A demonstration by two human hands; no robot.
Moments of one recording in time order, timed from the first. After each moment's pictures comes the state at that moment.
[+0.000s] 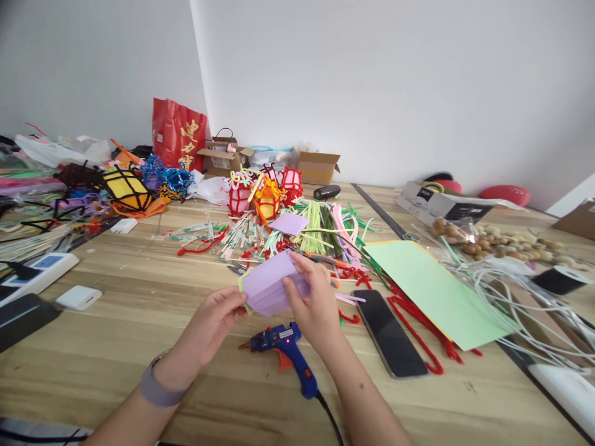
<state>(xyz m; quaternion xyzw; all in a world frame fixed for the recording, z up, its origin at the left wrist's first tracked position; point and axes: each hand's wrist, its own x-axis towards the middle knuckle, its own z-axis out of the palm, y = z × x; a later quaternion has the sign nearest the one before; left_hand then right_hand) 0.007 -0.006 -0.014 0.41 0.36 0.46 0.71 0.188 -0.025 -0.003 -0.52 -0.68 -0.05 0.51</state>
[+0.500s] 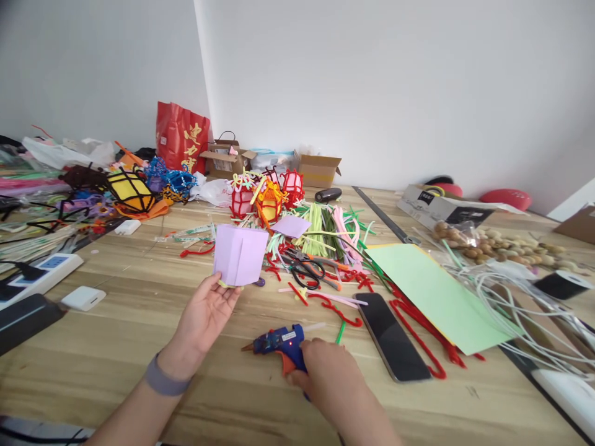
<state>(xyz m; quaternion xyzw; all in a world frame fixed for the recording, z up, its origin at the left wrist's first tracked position) 0.001 0.011 -0.006 0.06 0.30 0.62 0.73 0.188 -0.083 -0.004 -0.71 -0.68 0.18 -0.05</state>
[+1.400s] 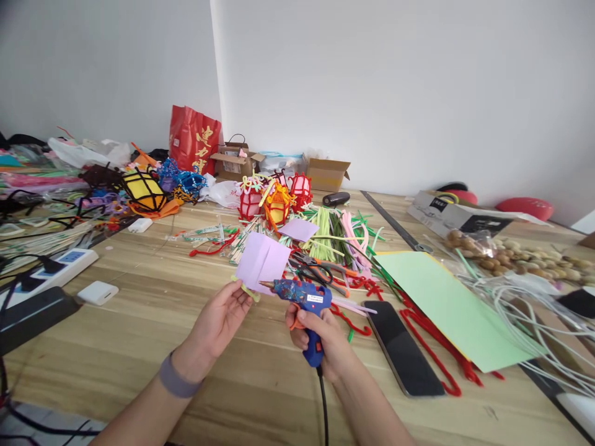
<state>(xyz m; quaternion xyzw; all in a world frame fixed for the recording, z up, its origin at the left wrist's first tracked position) 0.006 0.009 -0.020 0.15 0.28 0.59 0.74 0.178 -0.044 -0.017 -0.38 -0.34 0.66 0.55</state>
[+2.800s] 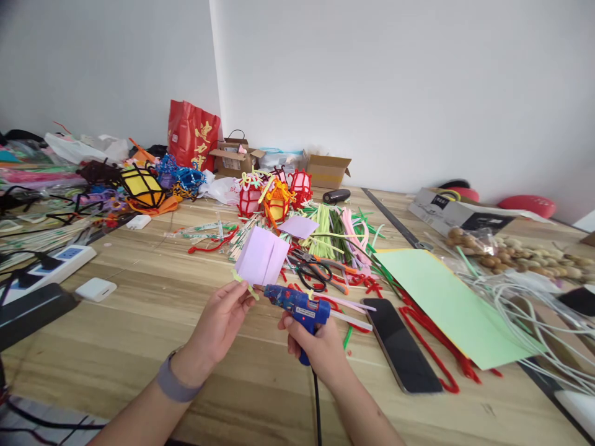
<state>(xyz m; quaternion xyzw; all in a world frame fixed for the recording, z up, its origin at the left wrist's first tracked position) 0.013 -0.001 -0.019 0.31 0.30 0.58 0.70 0.167 -0.058 -0.022 -0.53 -0.47 0.47 0.53</state>
